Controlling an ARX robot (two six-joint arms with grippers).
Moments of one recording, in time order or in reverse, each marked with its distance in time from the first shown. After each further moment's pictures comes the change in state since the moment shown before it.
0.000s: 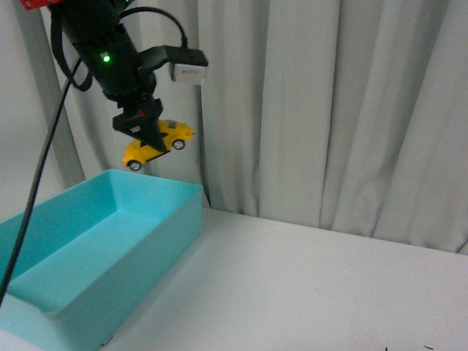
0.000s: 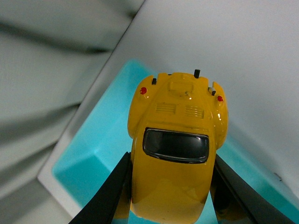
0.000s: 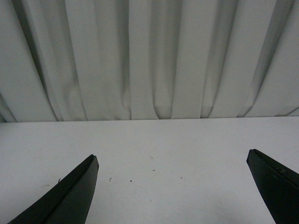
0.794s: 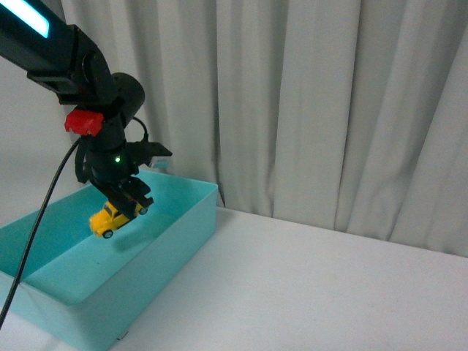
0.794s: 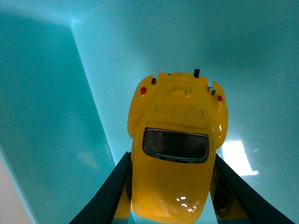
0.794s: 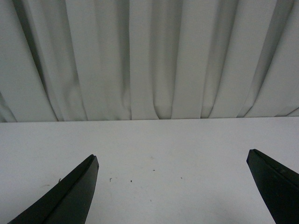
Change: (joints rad) left arm 0.142 0.248 -0.120 0.237 -0.297 -0.434; right arm 0.000 0.000 0.000 0.000 0.000 0.000
